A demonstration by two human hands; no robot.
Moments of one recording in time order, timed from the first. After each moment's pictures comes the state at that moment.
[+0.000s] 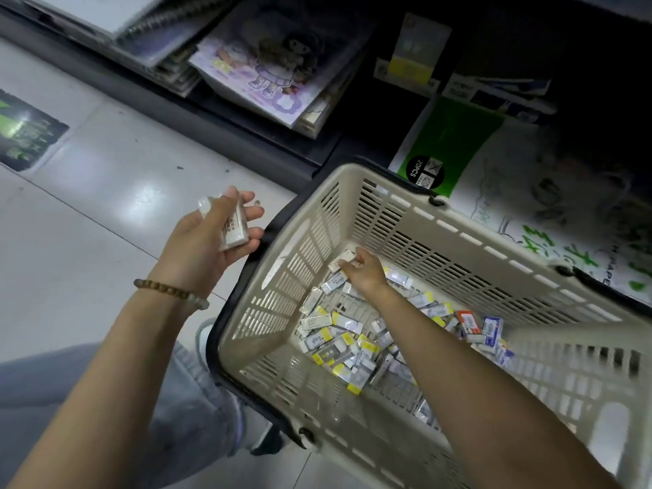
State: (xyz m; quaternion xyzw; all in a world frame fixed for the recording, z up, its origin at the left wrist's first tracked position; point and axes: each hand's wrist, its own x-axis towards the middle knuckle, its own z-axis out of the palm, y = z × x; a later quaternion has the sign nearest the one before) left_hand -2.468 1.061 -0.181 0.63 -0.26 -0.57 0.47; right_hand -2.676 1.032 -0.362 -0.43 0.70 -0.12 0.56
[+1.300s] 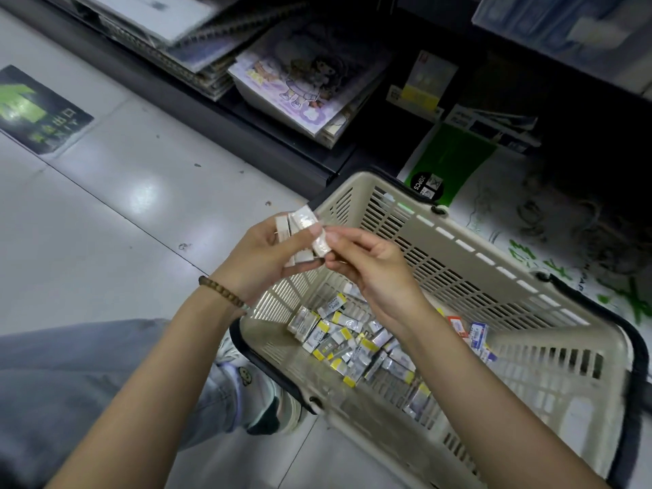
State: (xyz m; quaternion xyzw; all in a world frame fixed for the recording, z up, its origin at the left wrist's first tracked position) left_hand -2.497 1.090 -0.165 0.53 -0.26 -0.68 0.44; right_hand -2.654 1.080 -0.177 -0.34 0.44 -0.38 0.73
